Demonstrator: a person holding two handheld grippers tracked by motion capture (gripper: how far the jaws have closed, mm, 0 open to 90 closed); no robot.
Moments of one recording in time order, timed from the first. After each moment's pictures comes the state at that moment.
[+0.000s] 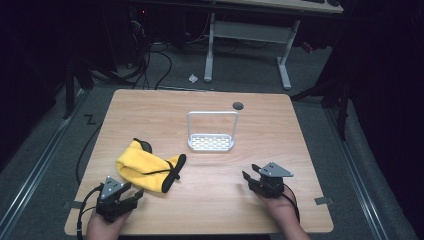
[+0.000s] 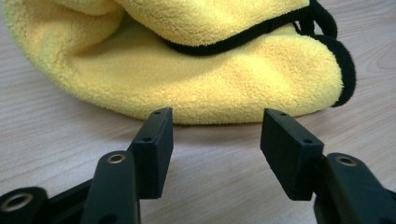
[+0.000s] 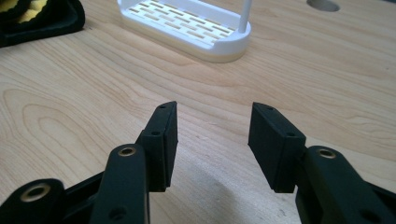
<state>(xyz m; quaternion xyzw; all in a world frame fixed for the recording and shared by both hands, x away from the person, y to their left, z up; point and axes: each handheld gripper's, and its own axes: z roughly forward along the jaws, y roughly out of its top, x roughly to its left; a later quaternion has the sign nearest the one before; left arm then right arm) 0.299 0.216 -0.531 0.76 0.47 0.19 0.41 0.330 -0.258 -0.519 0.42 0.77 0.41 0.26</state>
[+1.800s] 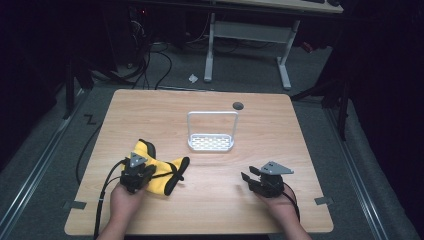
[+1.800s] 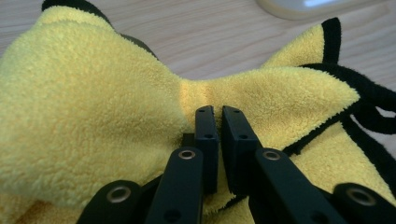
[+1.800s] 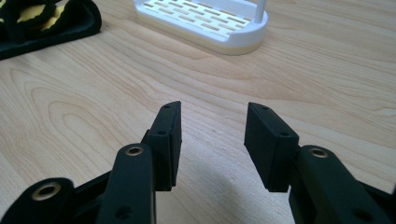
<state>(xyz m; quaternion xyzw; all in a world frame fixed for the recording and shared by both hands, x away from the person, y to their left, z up) 0.370 0.163 -0.520 0.78 0.47 0.18 0.37 0.331 -0.259 -0.517 0.43 0.78 0.41 0.21</state>
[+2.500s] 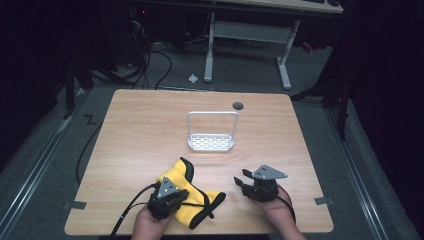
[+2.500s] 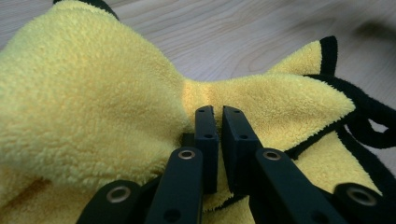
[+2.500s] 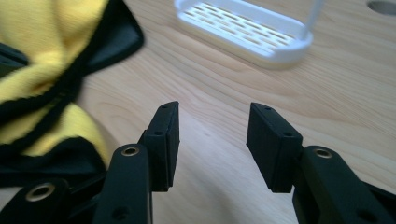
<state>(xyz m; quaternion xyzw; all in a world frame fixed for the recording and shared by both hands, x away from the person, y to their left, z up) 0.299 0.087 -0.525 0.83 0.35 0.11 0.42 0.317 -0.235 -0.509 0.38 0.79 0.42 0.21</state>
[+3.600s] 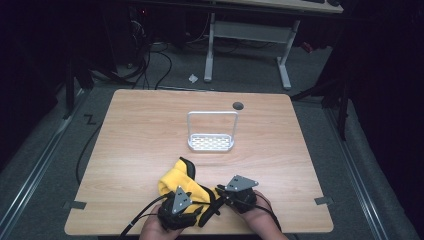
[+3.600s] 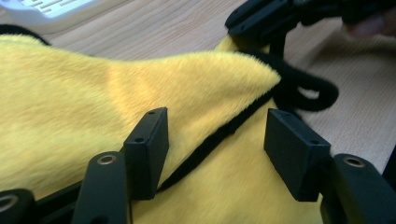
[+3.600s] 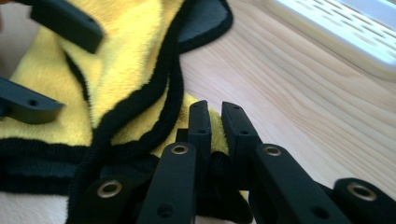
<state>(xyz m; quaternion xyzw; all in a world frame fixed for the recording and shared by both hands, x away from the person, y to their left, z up) 0.270 0.058 -0.520 0.85 0.30 0.15 0.41 0.302 -0.176 -0.518 0.32 0.85 0.38 0.18</state>
